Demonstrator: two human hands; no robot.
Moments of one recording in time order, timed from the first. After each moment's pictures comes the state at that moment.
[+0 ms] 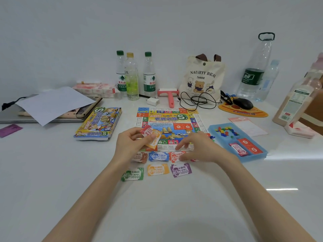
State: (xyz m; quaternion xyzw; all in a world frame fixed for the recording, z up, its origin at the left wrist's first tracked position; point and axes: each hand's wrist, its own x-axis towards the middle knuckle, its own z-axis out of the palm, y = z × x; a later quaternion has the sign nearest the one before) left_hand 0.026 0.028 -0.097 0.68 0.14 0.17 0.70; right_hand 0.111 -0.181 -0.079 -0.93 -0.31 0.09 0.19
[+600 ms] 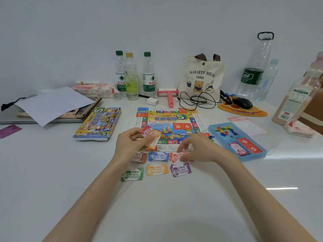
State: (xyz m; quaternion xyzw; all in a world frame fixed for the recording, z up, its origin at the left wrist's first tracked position) left_hand 0.027 0.028 -0.098 0.68 0.13 0.17 0.71; right_hand 0.117 -0.180 -0.084 -0.93 -0.32 0.10 0.16
